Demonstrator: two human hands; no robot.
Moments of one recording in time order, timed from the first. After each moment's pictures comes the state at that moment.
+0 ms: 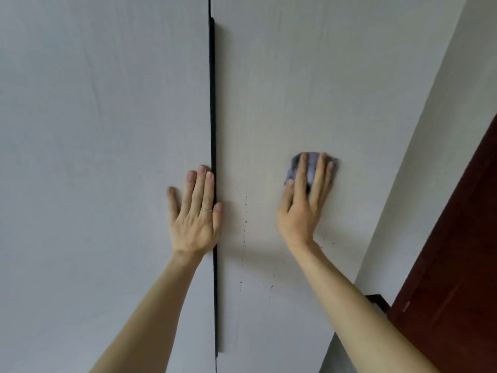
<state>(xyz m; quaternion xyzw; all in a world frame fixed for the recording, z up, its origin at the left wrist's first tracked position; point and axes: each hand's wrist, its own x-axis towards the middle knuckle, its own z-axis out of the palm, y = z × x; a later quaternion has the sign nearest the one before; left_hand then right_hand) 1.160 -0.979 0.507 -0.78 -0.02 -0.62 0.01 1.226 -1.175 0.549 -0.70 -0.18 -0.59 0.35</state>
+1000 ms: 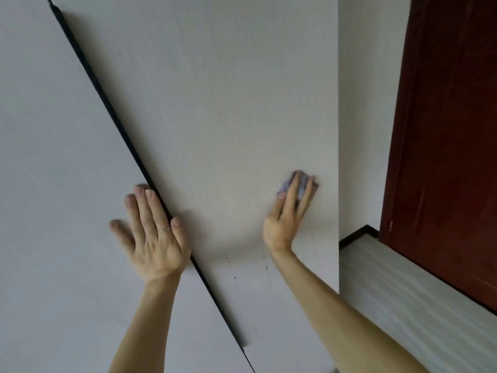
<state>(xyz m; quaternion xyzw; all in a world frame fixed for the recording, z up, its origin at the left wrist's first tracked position) 1.164 -0.974 0.503 -0.77 -0.01 -0.63 0.04 1.222 -1.178 0.468 -0.66 0.07 -0.48 0.57</state>
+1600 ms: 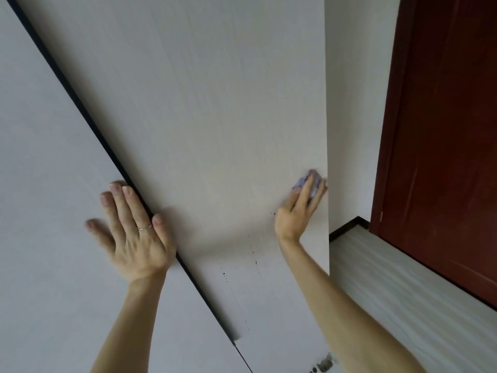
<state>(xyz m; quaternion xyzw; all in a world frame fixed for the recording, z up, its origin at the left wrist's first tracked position) 1.168 -0.976 0.500 -0.76 -0.01 -0.65 0.05 1.240 -1.220 0.446 -0.65 0.14 -0.45 0.60</state>
